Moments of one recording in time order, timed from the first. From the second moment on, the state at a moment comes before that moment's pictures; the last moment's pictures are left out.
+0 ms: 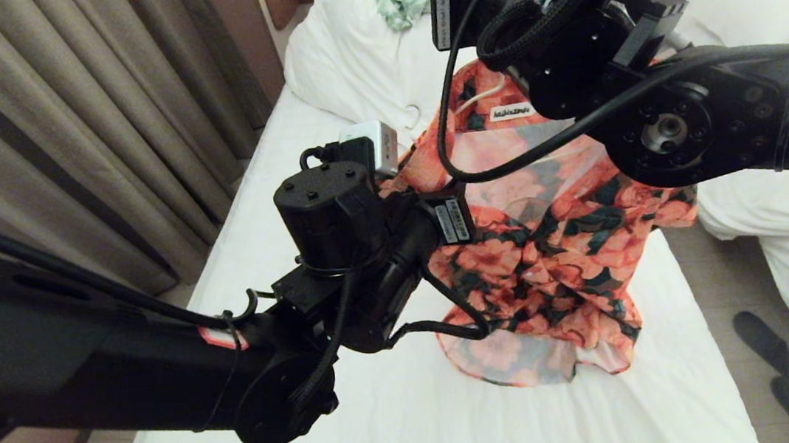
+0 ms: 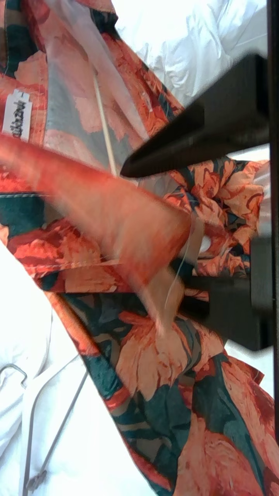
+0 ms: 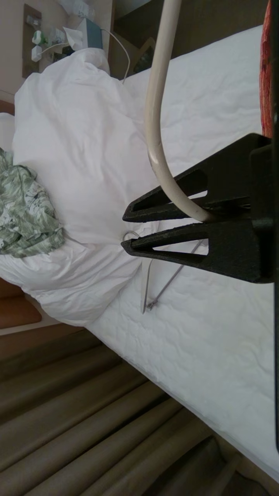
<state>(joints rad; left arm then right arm) -0.84 1.91 -1.04 -1.00 0.38 -0.14 0.75 2.03 -1.94 -0.54 -0.58 -0.24</state>
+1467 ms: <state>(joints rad) -0.54 2.11 -1.20 -0.92 0.38 0.03 0.62 2.05 -1.90 -0.58 -0.58 -0.22</state>
